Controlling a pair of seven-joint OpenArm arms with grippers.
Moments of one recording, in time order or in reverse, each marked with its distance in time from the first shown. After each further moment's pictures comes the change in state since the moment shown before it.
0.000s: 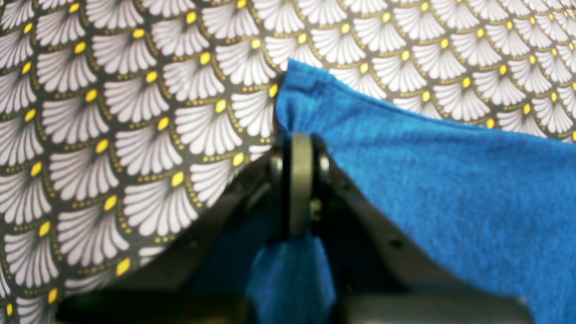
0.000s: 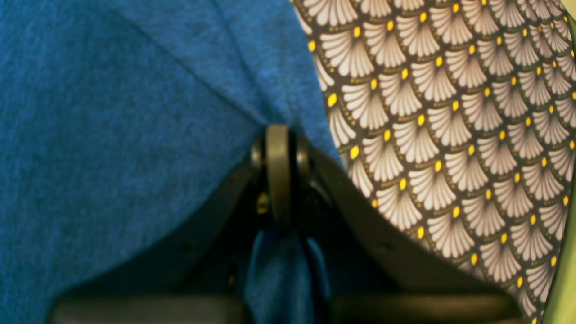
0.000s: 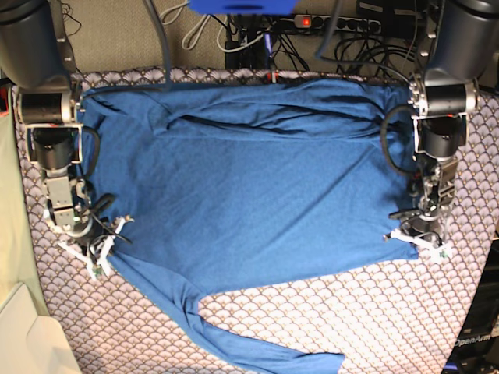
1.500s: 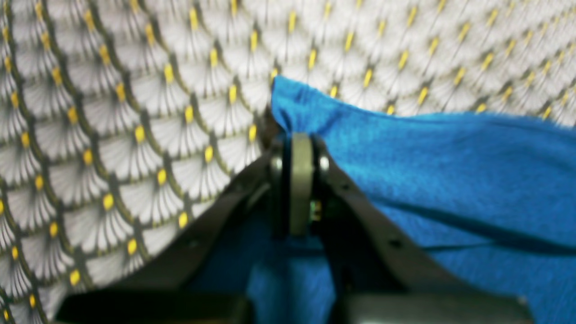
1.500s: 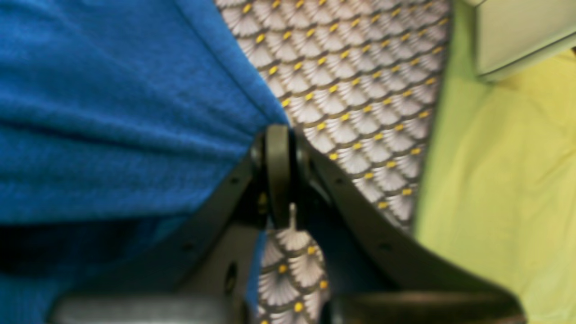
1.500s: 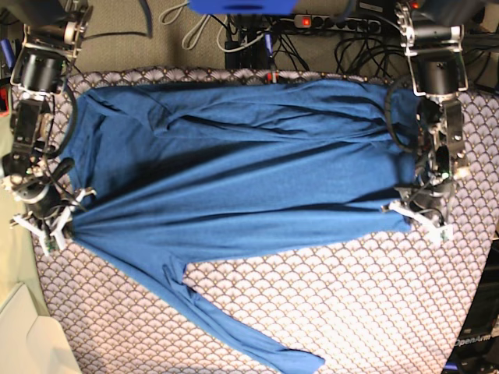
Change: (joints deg) left arm 21.6 0.8 -7.1 43.8 -0.2 0.0 28.5; right arm -24.9 1.0 22.6 48.3 2.5 14.0 -16.7
